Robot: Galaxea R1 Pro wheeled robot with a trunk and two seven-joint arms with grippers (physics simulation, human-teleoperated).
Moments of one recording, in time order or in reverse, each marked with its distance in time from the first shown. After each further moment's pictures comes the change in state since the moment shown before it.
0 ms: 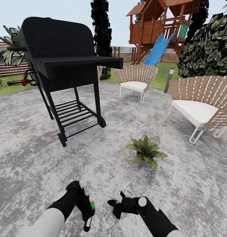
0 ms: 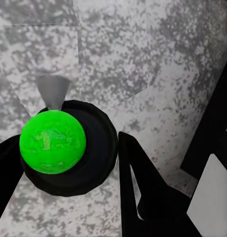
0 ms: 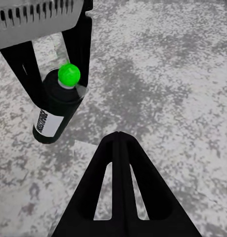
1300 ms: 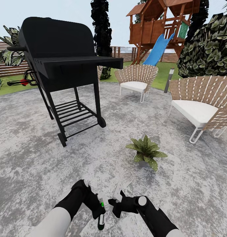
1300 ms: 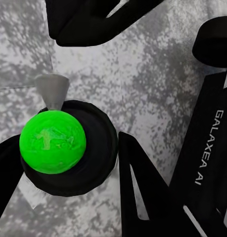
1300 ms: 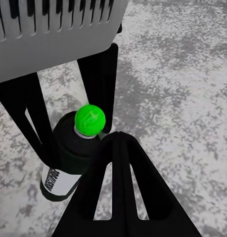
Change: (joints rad) left arm -0.008 -0.059 0.004 0.000 0.124 -0.019 -0.003; right arm -0.006 0.000 0.000 -0.001 0.000 -0.001 0.001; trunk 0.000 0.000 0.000
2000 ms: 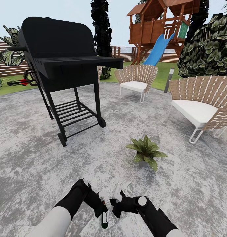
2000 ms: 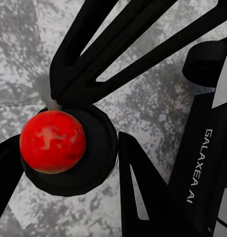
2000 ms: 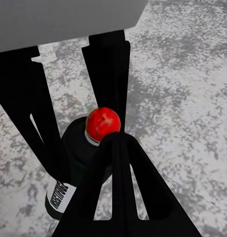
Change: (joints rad) left arm -0.005 0.000 -0.002 0.000 0.078 -0.006 -0.002; right arm 0.000 0.000 0.000 0.001 0.000 0.000 0.000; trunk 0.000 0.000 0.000
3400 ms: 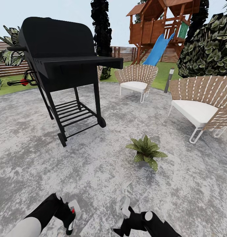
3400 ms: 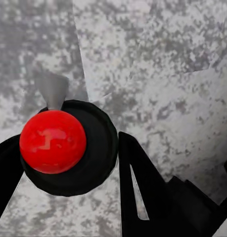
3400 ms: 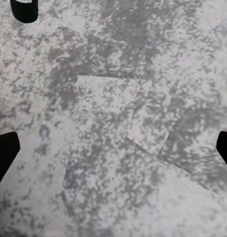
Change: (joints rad) left arm 0.048 0.254 0.035 0.161 0.080 -0.037 0.302; right arm 0.004 -0.028 -0.007 0.265 -0.002 -0.030 -0.101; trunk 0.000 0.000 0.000
